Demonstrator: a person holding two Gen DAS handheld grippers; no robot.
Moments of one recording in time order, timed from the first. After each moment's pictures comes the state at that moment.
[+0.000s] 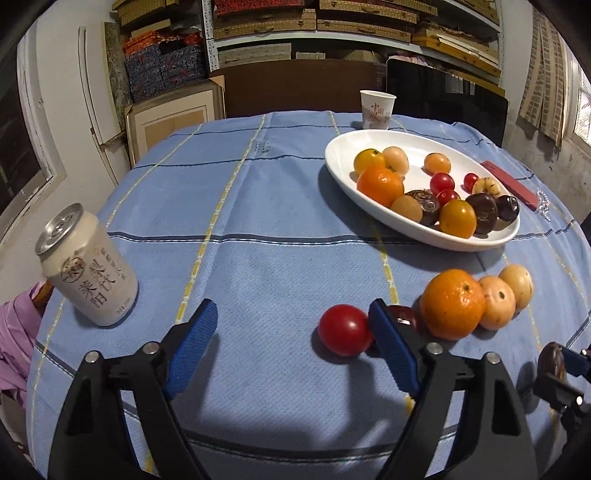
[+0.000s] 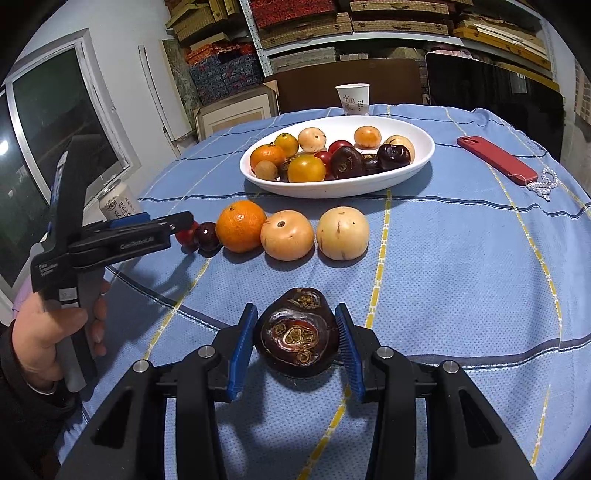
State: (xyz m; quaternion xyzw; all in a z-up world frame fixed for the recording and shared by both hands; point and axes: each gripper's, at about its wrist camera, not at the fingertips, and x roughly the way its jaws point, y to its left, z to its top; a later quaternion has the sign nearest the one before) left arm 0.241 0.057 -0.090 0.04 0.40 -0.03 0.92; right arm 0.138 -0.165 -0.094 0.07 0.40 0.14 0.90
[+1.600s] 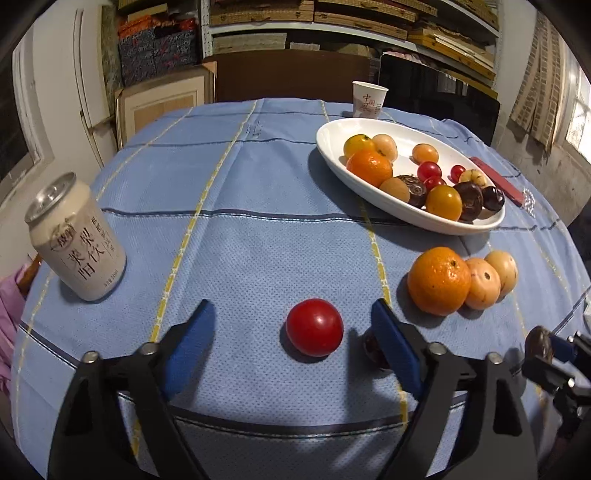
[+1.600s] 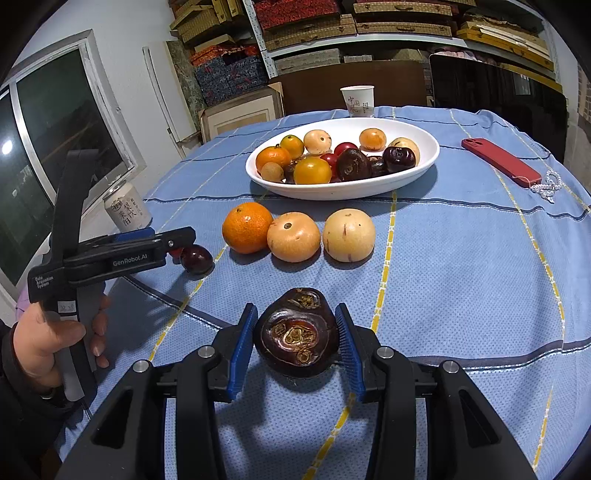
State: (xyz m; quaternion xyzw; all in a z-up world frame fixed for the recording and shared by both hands) left arm 0.226 0.064 -0.096 0.03 0.41 -0.05 0.91; right arm 0.138 -0.166 -0.094 0.07 0.39 0.15 0.90
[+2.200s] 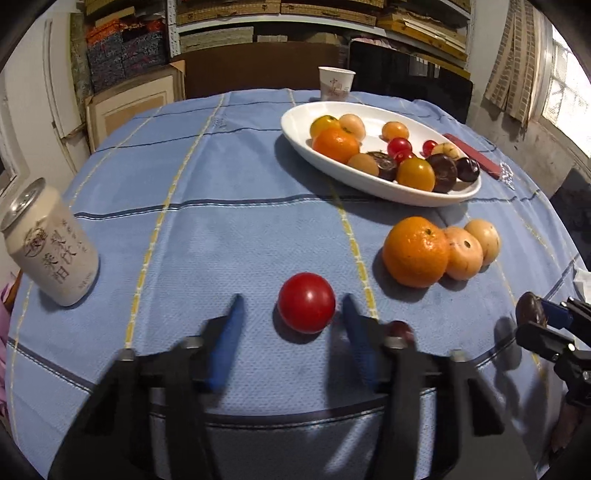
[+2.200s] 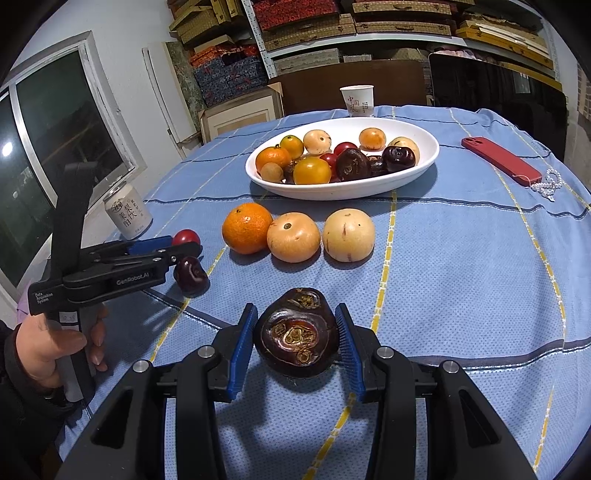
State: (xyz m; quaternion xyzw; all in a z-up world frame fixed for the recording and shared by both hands) left arm 0.226 0.053 -0.107 0.04 0.43 -0.11 0.89; right arm 0.138 -0.167 -0.094 0.07 0.39 0.15 0.90
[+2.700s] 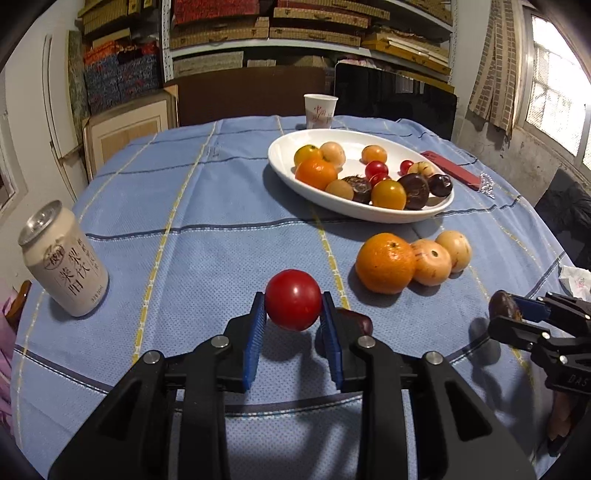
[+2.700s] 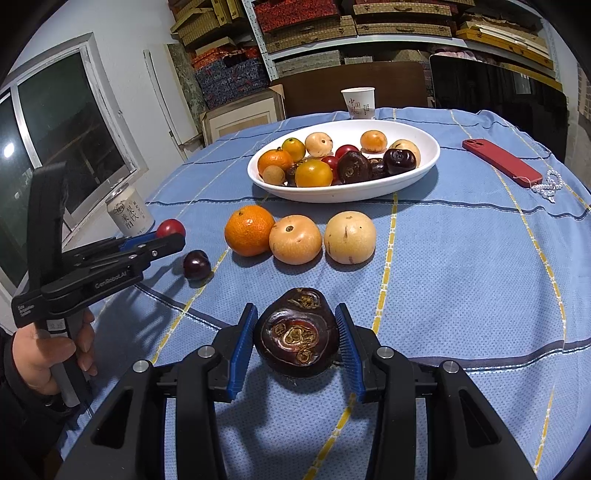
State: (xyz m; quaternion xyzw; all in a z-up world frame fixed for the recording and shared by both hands) left arm 0.200 0.054 -0.083 0.05 0.38 -0.13 0.92; right arm 0.138 -0.168 -0.093 0.08 0.39 0.16 0.91
